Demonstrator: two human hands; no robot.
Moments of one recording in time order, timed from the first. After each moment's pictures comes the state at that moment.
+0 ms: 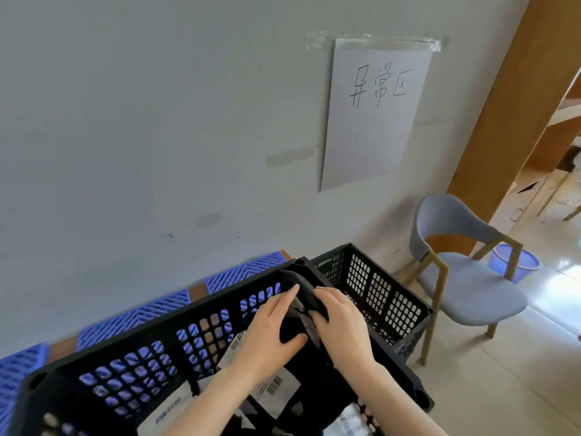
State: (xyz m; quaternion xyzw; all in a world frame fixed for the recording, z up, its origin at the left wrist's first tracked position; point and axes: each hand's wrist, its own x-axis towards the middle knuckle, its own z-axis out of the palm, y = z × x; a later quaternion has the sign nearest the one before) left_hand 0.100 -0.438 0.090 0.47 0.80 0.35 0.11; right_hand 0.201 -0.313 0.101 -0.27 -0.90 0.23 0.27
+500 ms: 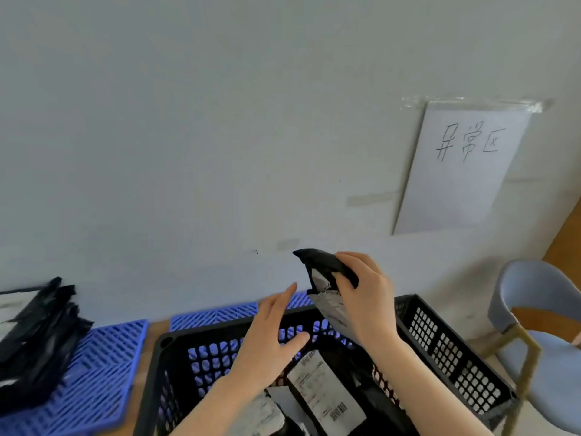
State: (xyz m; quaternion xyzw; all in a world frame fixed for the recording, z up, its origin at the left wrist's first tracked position) left_hand 0.069 -0.552 0.142 0.37 0.83 0.42 -0.01; right_hand 0.139 -0.394 0.221 -0.14 -0.85 0.32 0.39
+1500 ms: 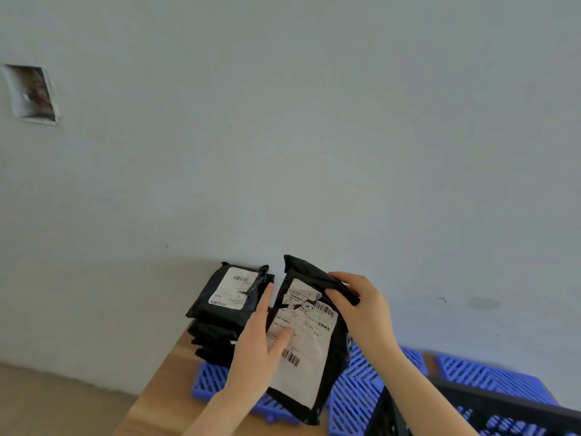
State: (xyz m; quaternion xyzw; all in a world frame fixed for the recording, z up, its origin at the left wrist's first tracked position) left_hand -0.040 -0.936 0.131 0.09 0.84 0.52 -0.14; right_hand -0.038 -0.759 0.228 0.05 -0.85 0.49 0.19
